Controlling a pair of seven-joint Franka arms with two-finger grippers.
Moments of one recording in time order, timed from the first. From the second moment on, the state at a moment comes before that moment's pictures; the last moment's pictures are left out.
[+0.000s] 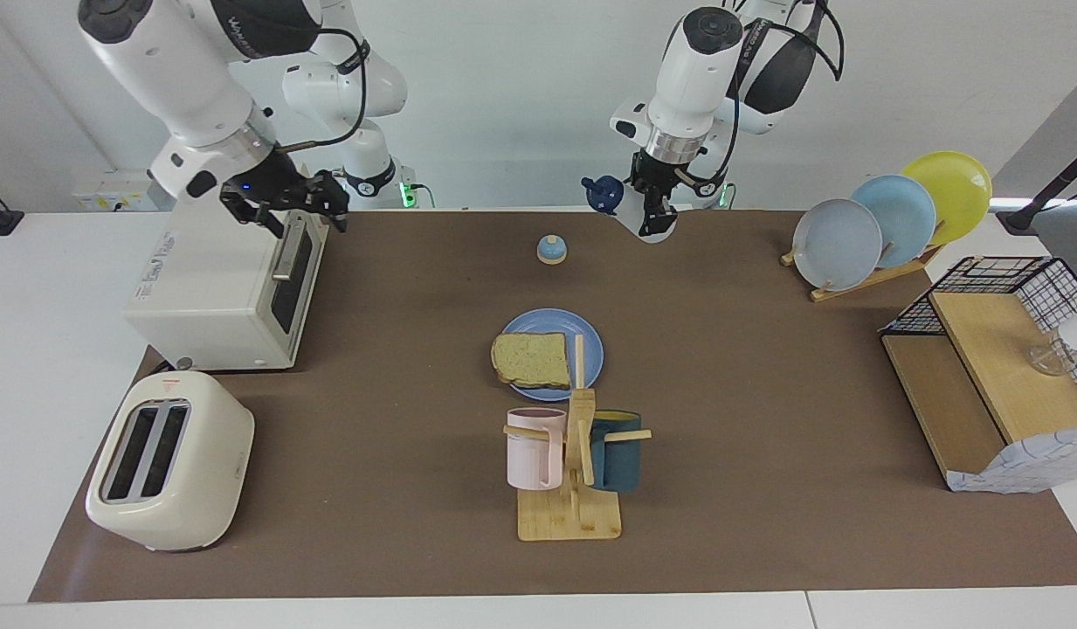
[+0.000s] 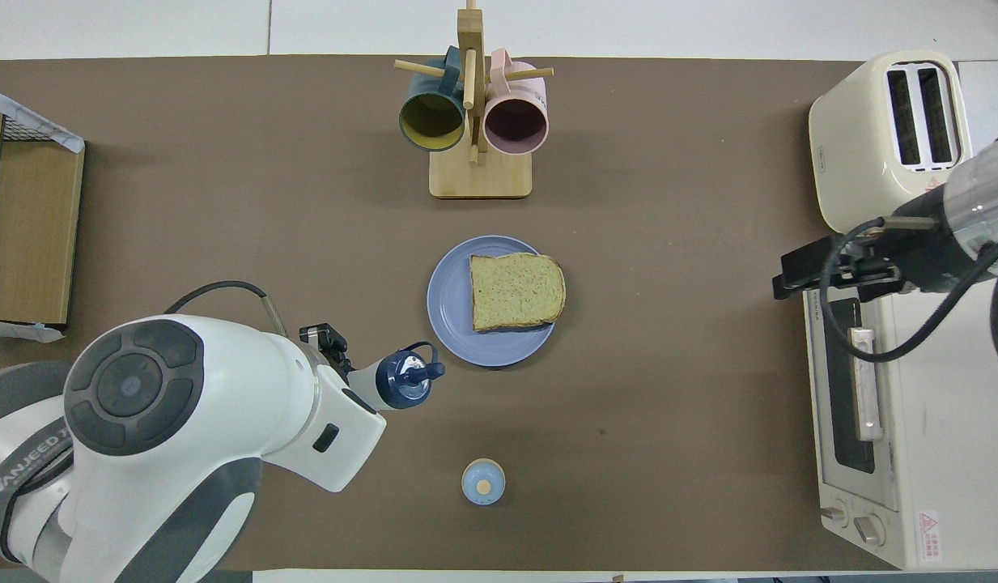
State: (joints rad) left arm -0.86 -0.26 0.24 -2.11 -0.04 1.83 0.85; right arm 0.01 -0.01 0.10 -1.61 0.27 1.45 0.16
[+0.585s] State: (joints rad) left arm -0.86 -0.26 0.24 -2.11 -0.04 1.83 0.85; right arm 0.01 0.01 0.57 -1.55 0.49 1.86 0.73
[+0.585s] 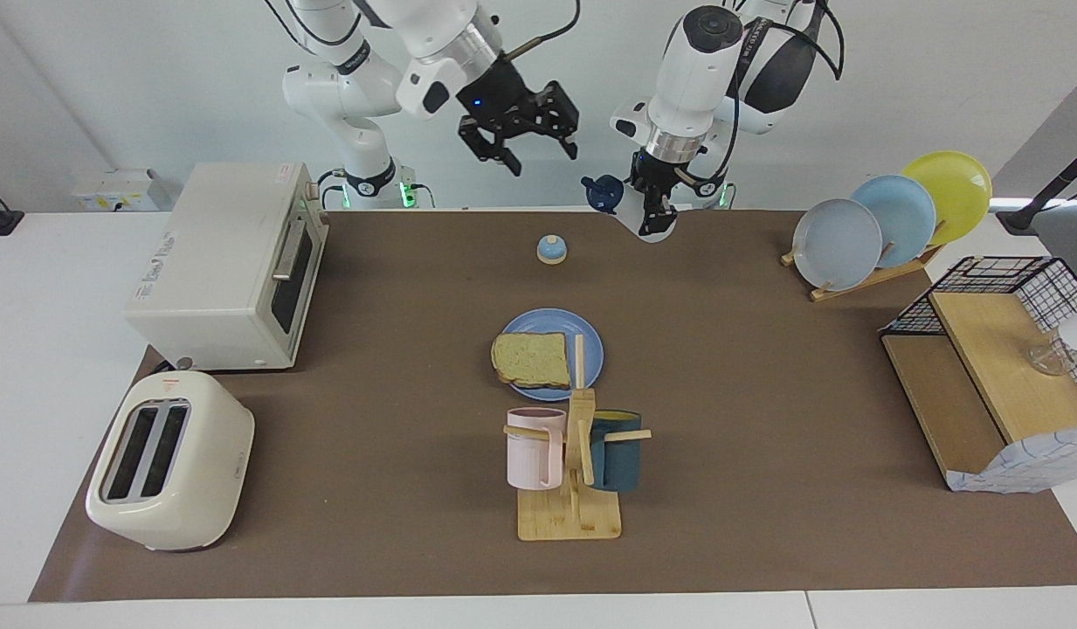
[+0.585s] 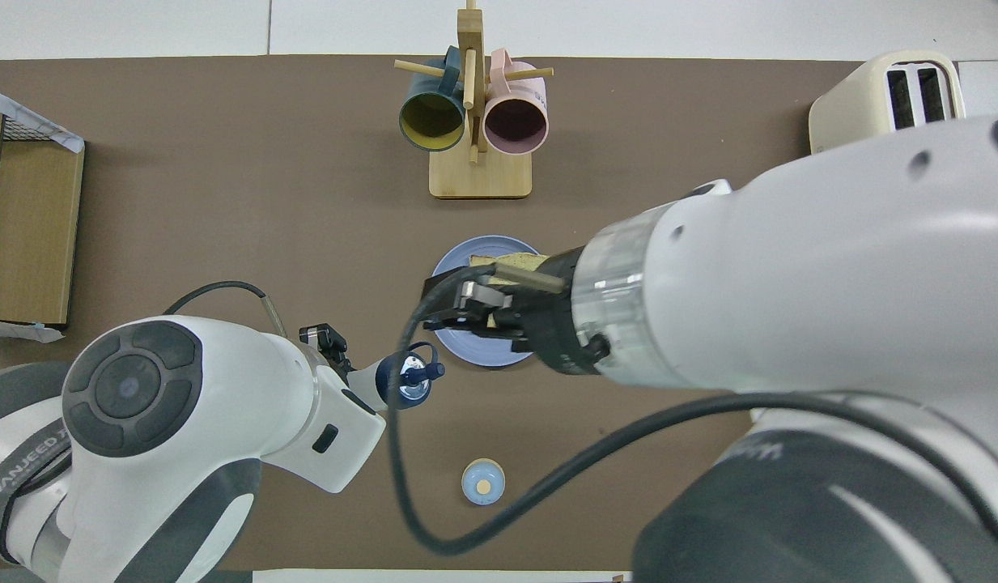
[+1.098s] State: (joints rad) left arm -0.86 -0.26 0.24 -2.11 -0.04 1.83 0.85; right arm 0.01 0.01 0.64 -1.66 0.47 1.98 0.72
